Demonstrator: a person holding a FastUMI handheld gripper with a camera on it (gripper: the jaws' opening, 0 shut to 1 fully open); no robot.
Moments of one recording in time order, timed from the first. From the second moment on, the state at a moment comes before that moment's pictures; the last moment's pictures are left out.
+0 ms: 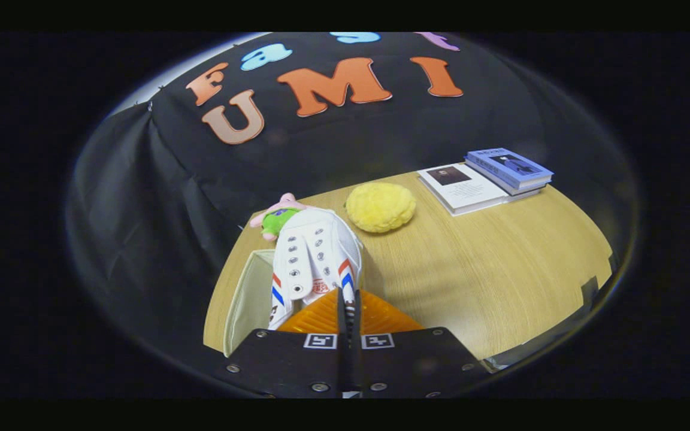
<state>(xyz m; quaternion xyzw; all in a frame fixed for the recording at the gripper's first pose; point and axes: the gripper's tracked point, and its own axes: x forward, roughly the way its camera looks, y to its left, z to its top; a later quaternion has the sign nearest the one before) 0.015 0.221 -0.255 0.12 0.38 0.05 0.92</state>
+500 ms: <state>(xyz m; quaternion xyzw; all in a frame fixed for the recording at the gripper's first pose) 0.000 0.228 -0.288 0.07 0.40 0.04 0.91</state>
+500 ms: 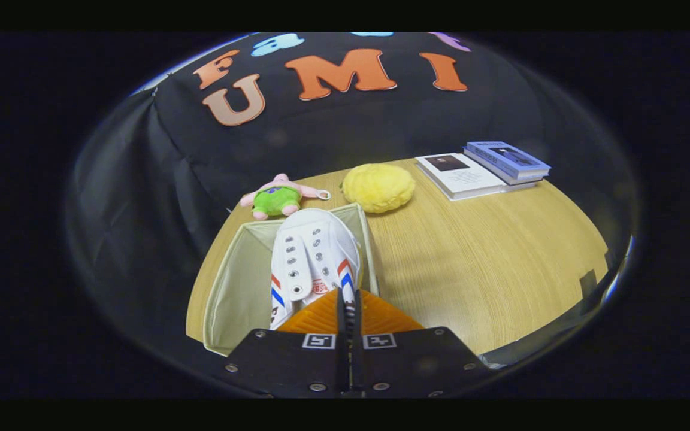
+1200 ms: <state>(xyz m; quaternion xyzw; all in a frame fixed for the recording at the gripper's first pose) 0.045 0.187 -0.180 0.05 0.29 0.05 0.95</state>
